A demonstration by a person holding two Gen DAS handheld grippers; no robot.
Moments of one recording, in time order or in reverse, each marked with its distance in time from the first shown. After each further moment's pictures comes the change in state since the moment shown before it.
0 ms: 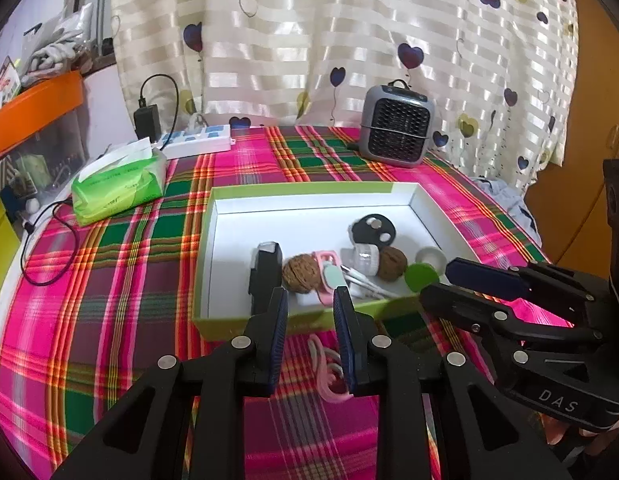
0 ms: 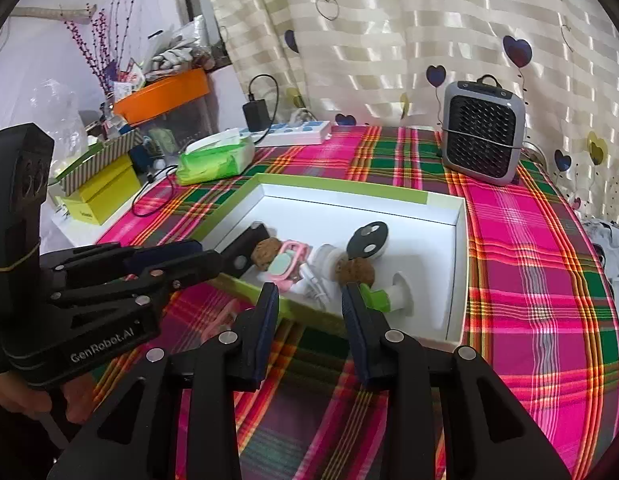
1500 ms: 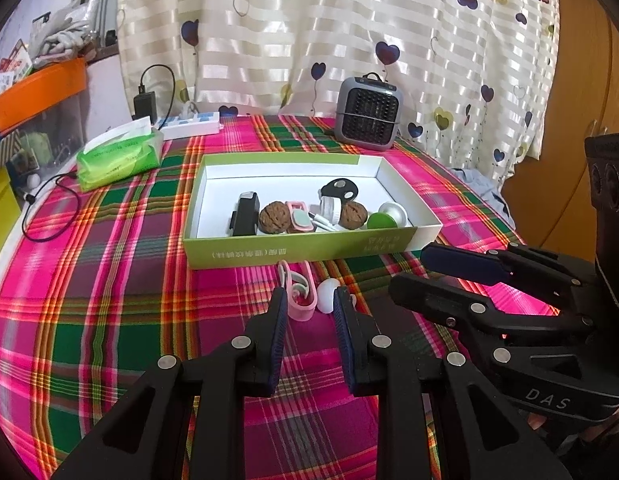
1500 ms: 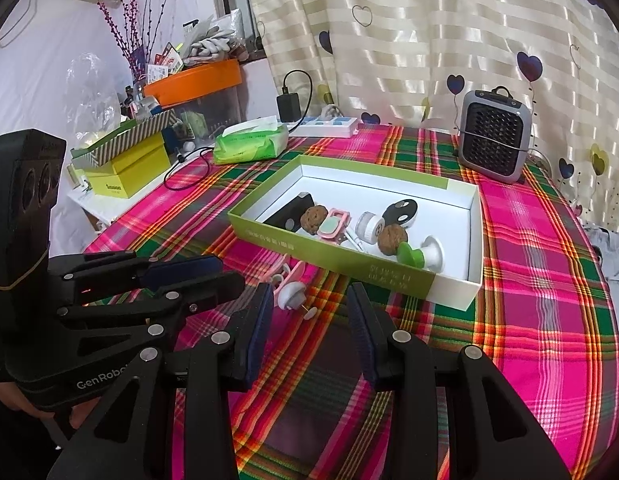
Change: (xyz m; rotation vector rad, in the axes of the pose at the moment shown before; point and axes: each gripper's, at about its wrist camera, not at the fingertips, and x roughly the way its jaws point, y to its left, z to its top) left arm -0.038 -0.010 -0.046 -0.013 0.002 -0.059; right arm -0.030 0.034 -0.031 -0.058 0.004 0.022
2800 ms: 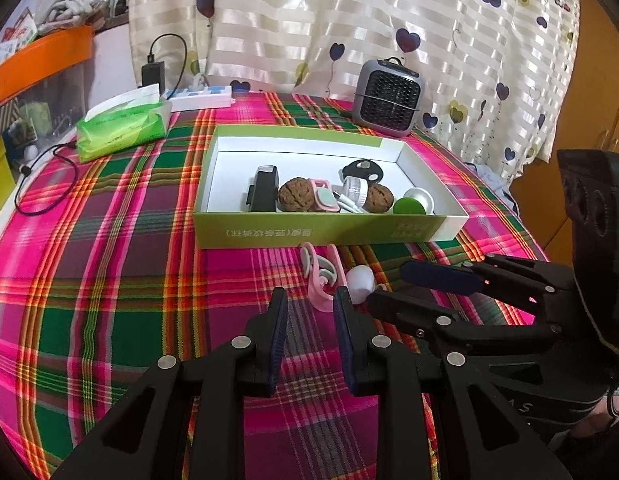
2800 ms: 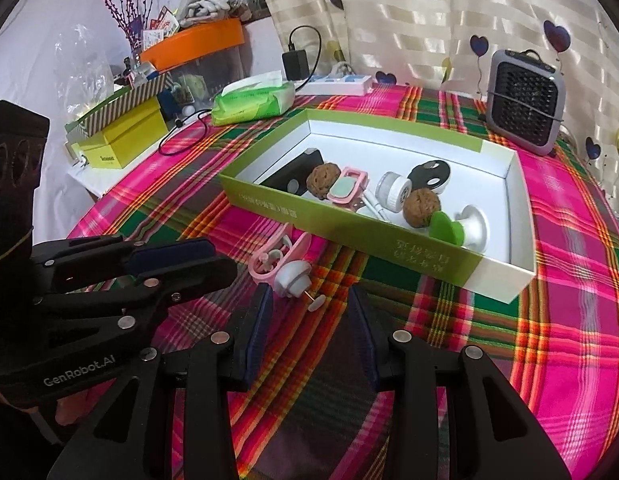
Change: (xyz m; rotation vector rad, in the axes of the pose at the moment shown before) left arm 0.021 0.021 -0.004 -0.060 0.058 -0.007; right arm 0.051 -0.004 -0.002 -0.010 0.137 0.045
